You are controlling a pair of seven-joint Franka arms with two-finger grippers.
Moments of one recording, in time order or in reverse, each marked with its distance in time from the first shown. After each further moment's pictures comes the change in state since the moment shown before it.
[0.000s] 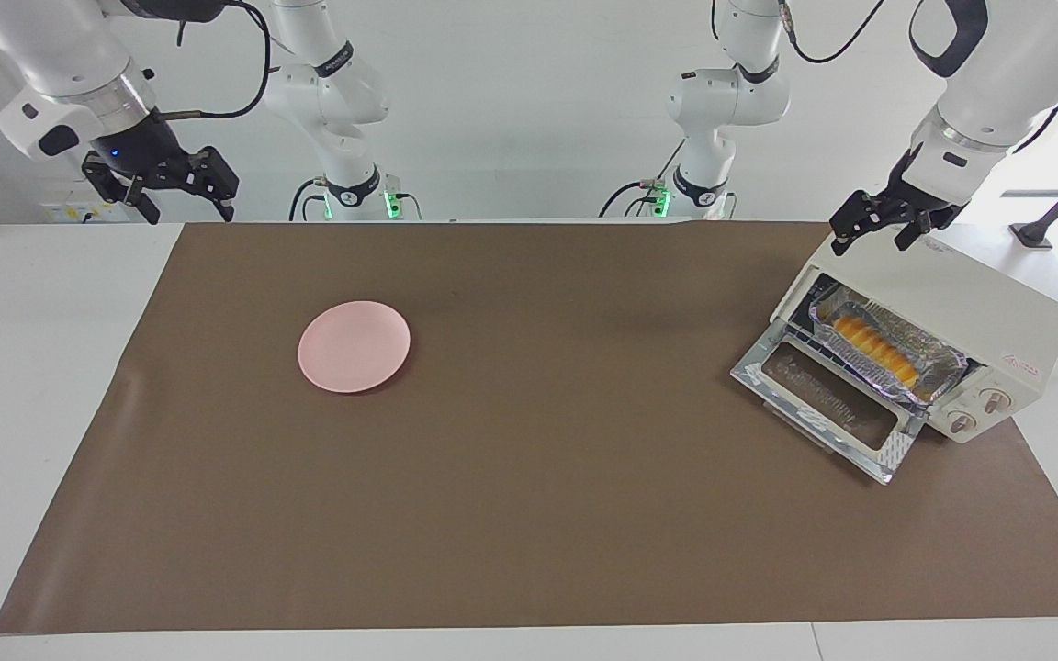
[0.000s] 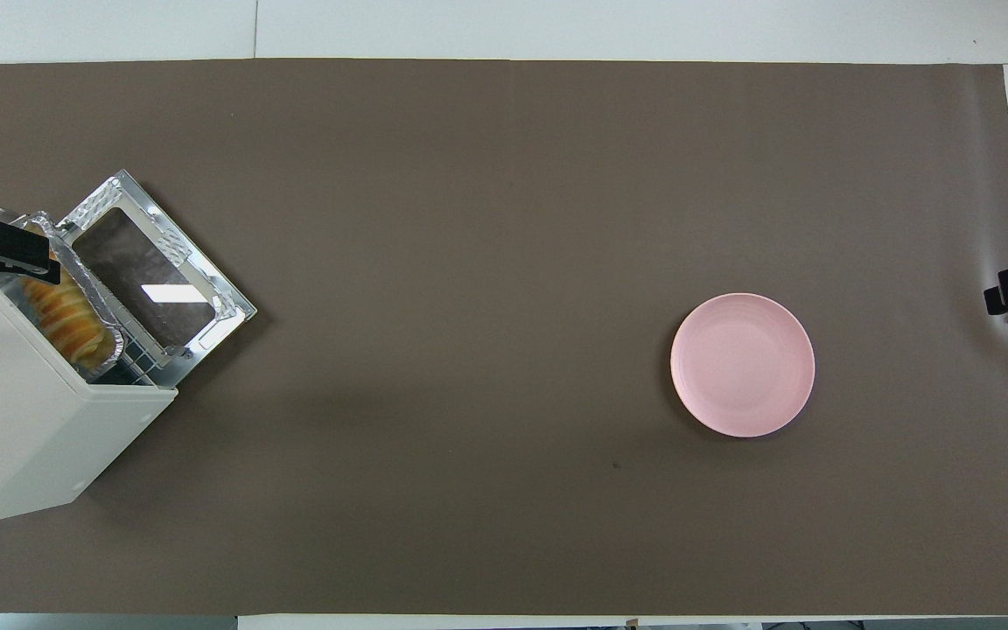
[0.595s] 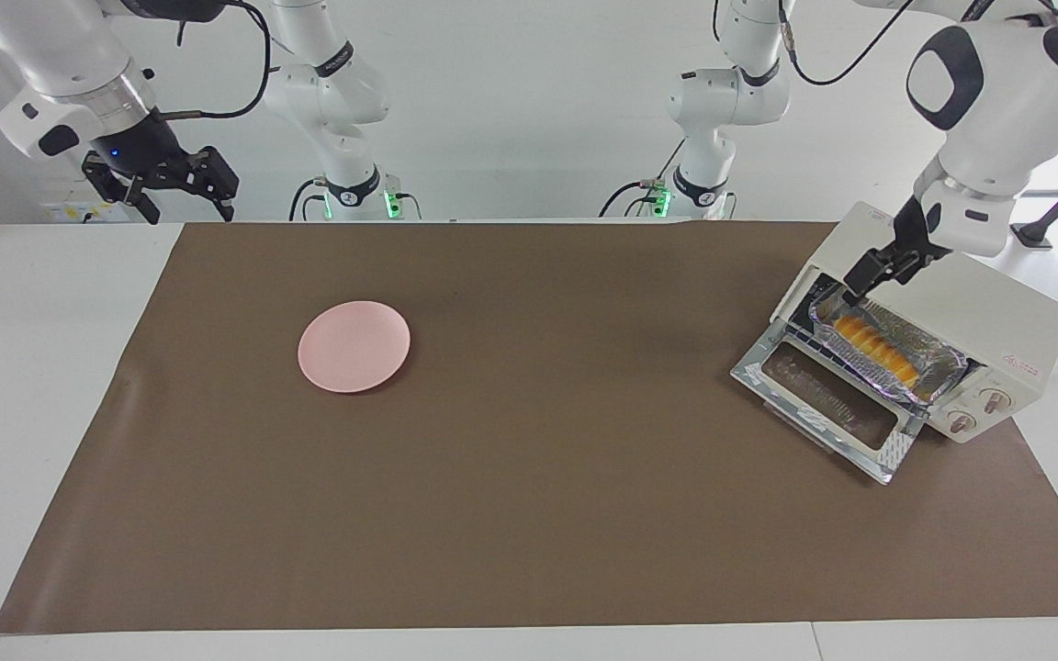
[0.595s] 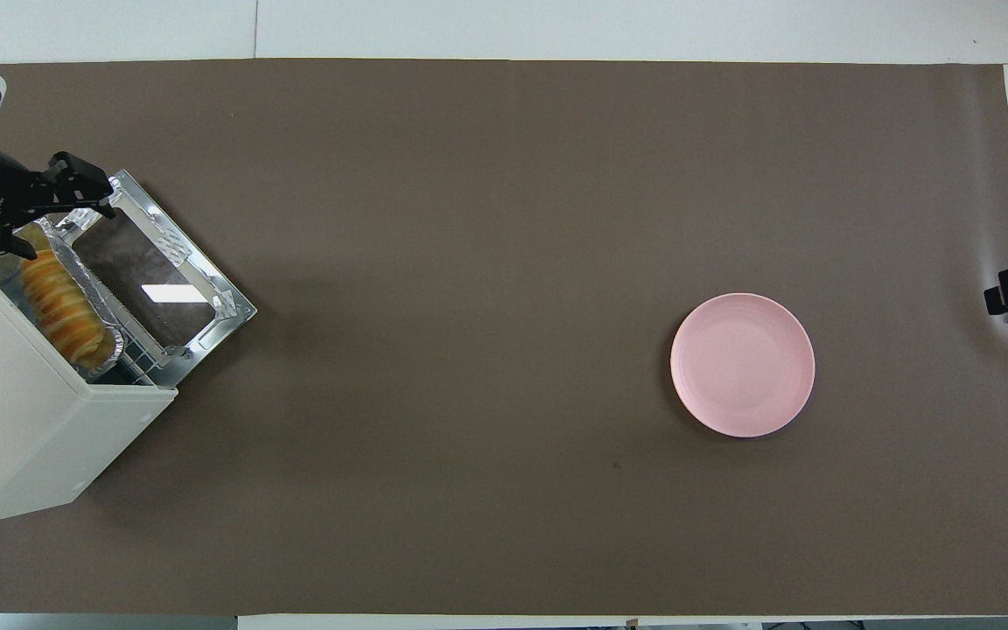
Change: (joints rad) left arm 0.009 0.236 0.017 -0.044 0.054 0.277 -0.358; right arm 0.000 0.000 0.000 0.000 0.000 0.000 0.000
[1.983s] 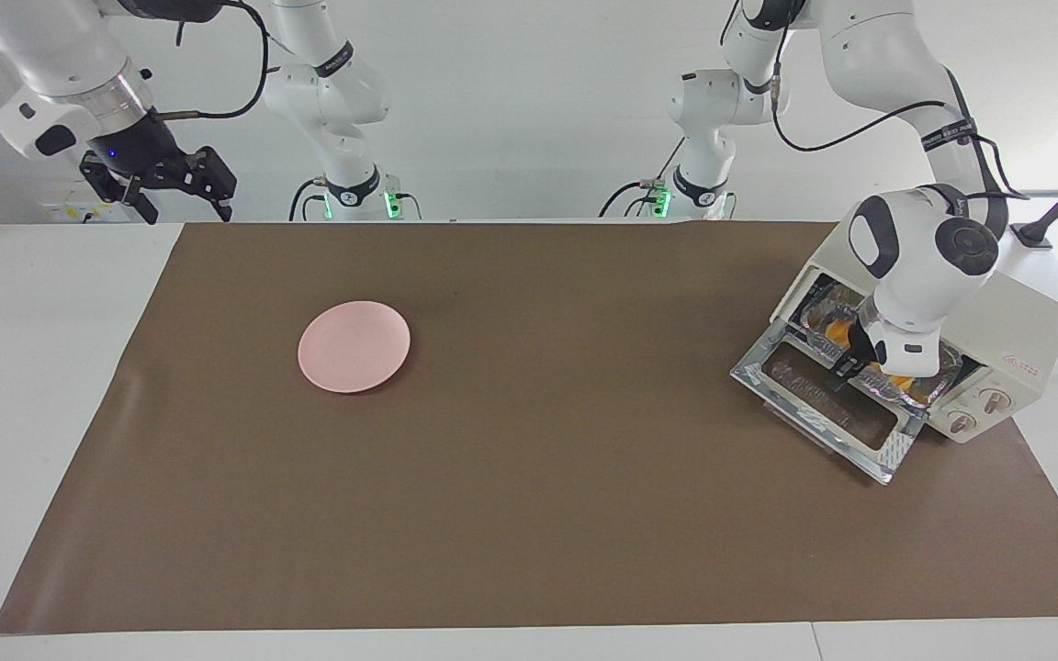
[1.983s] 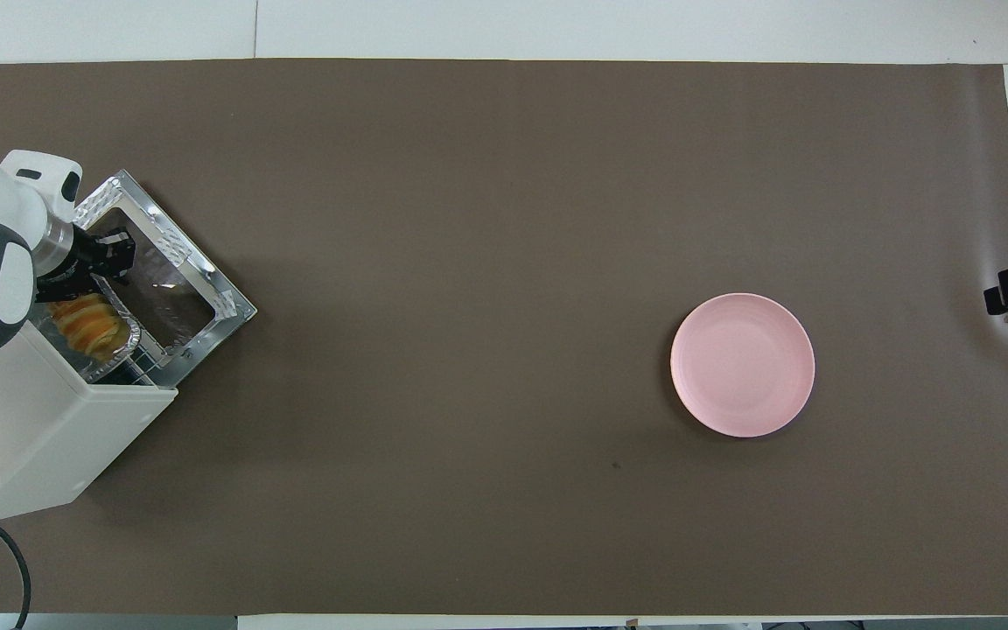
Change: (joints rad) left arm 0.032 -0.013 -0.003 -0.297 0.093 0.269 -0.067; right arm 0.002 0.000 0.000 0.000 0.000 0.000 0.000
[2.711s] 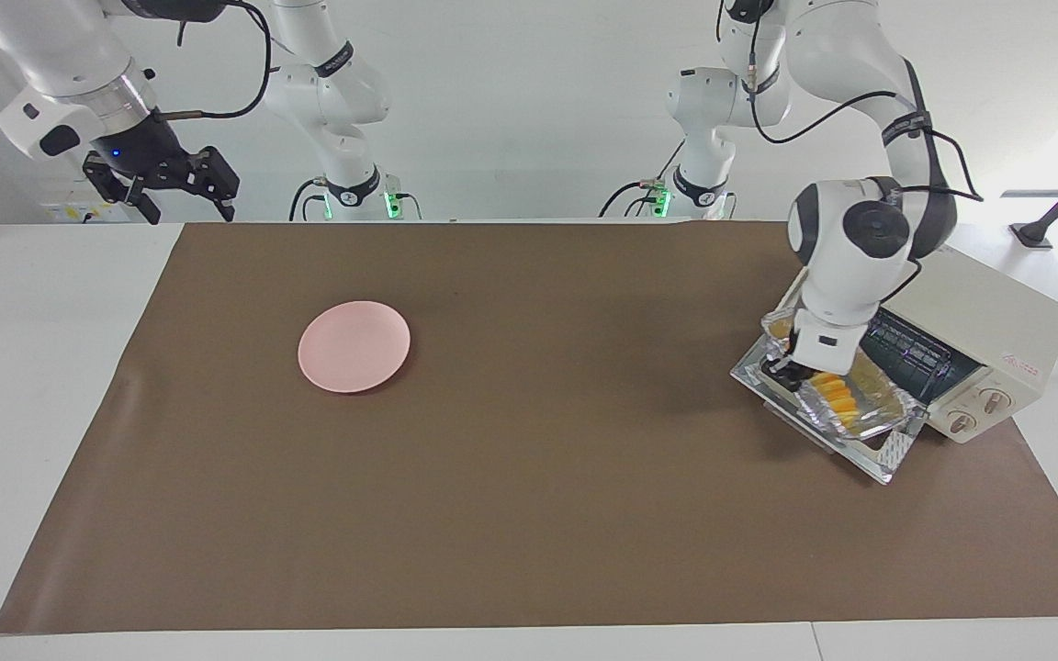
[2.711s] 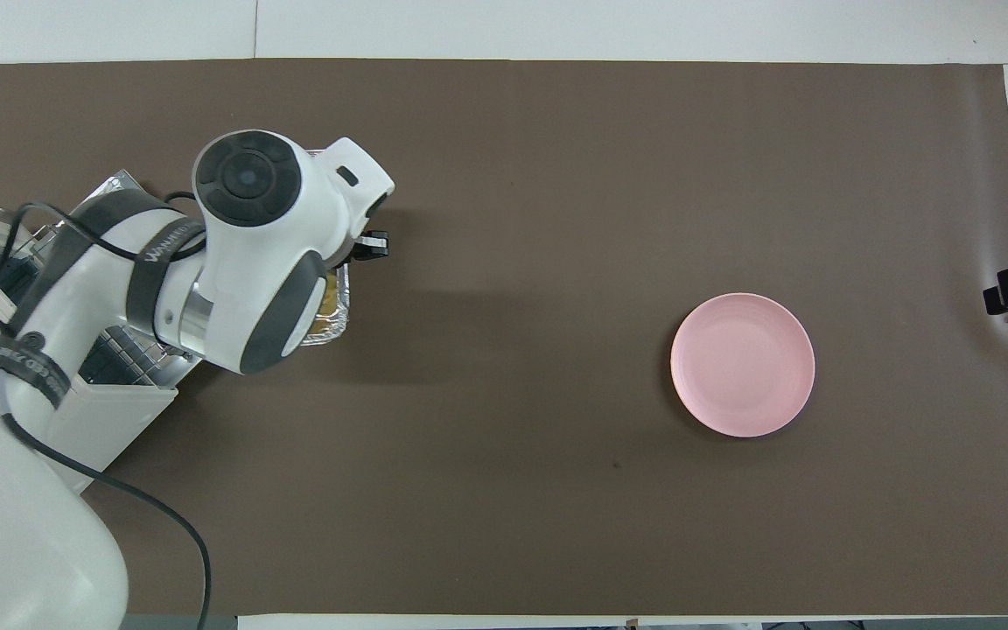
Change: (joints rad) left arm -0.498 0.076 -0.050 0.157 -0.054 0.029 0.124; right arm 0.000 0.000 0.000 0.000 0.000 0.000 0.000
